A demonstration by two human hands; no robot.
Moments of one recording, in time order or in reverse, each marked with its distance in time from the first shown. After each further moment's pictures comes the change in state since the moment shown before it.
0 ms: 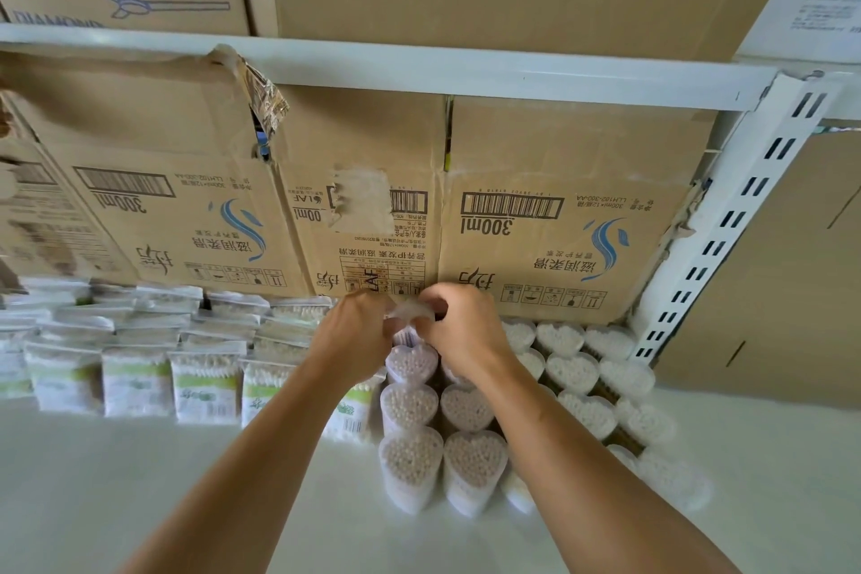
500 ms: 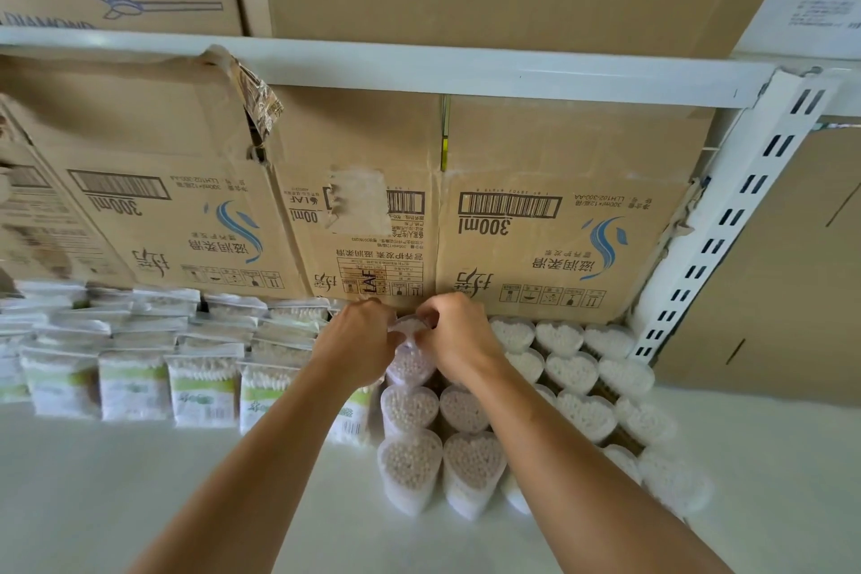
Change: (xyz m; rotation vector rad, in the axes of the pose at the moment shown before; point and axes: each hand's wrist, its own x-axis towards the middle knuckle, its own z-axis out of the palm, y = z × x) left_hand 0.002 0.003 0.006 0.094 -0.131 -0.087; right_hand 0.004 0.008 0.011 -0.128 -0.083 0.118
